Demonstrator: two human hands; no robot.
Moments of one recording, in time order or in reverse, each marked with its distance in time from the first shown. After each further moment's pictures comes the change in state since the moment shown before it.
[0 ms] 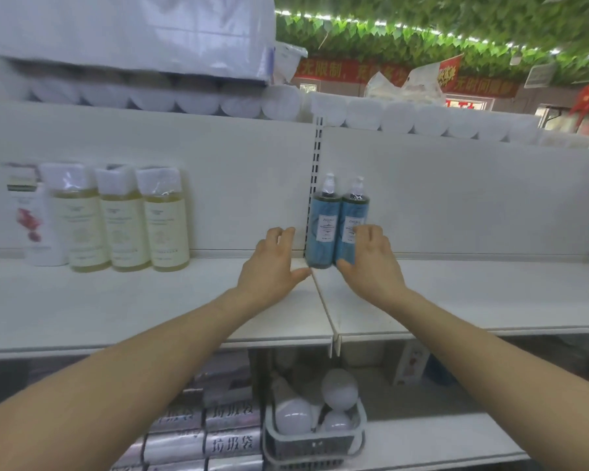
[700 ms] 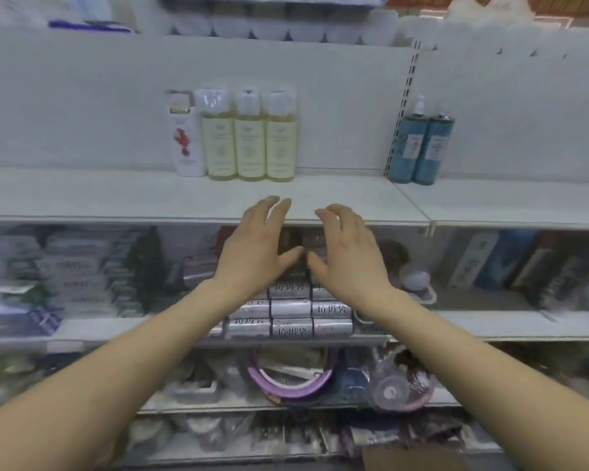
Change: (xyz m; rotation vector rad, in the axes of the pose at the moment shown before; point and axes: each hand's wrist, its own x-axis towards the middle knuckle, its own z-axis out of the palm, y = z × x) left_hand -0.277 -0.128 -0.156 0.089 0.083 0.028; right_hand -0.246 -0.258 0.021 -0.003 -0.036 -0.297
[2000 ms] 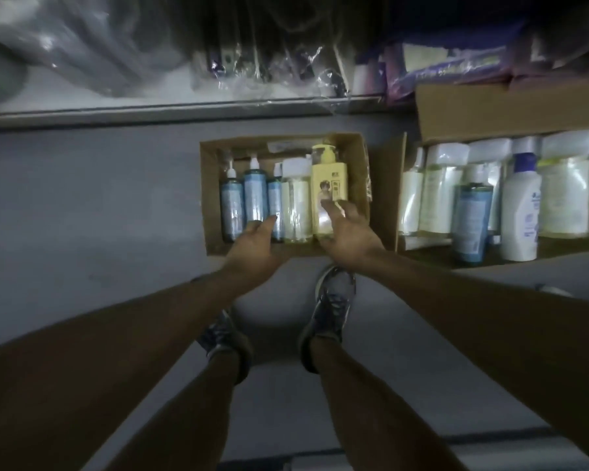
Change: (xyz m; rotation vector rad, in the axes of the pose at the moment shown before) left_hand -0.678 -0.133 0.700 -0.326 -1.235 -0.753; right_hand -0.656 0.156 0.703 0.330 -1.269 0.632
